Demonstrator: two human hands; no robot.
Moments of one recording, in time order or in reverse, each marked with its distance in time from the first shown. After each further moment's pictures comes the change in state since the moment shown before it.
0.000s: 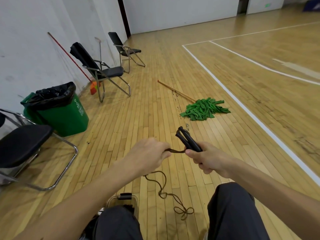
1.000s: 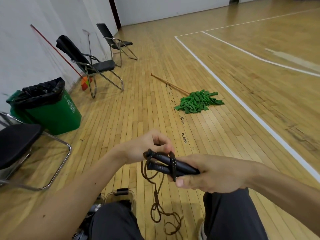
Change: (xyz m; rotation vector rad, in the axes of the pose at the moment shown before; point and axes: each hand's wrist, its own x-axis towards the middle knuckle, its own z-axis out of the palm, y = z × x) left_hand 0.019 -0.005 -0.013 -1.037 -0.463 0.243; right_hand -0.074 -0.043 0.008 -0.330 -0.553 -0.254
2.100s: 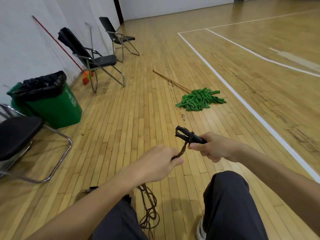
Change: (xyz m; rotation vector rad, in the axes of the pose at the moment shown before) left_hand 0.003 -0.023 0.054 0.679 0.282 -0.286; right_hand 0.037 0.076 -0.048 0.158 0.414 0.406
